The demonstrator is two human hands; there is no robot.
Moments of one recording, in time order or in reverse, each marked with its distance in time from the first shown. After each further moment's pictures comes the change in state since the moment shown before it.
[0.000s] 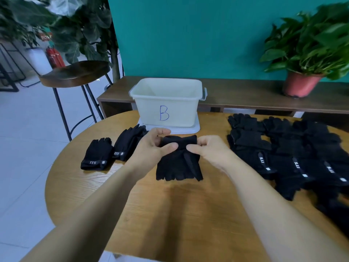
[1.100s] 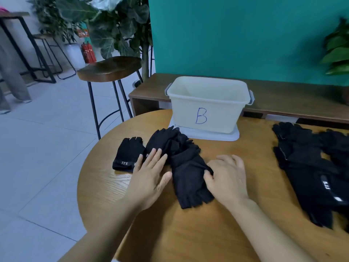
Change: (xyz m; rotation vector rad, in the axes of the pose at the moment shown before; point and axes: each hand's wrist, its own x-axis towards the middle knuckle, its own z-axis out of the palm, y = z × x) left_hand -0.017 -0.102 -0.104 1.139 0.130 0.195; right_hand 0.050 0.051 0.102 -0.945 0.399 -0.484
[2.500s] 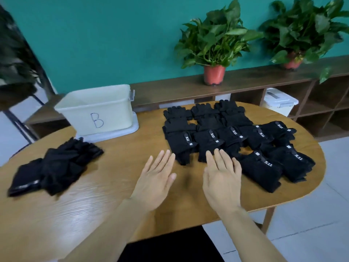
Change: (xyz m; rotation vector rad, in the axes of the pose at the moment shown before) left_hand -0.035 0.283 0.060 0.098 -0.214 0.534; right_hand -0.218 0.158 -0.126 -0.249 0.295 0.514
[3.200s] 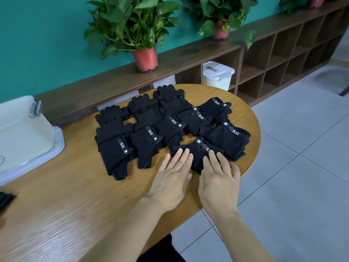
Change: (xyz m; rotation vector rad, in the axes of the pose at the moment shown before) left_hand 0.105 0.145 0.056 0.009 -0.174 0.389; right_hand -0.028 0.118 0.013 -0.121 0.050 0.337
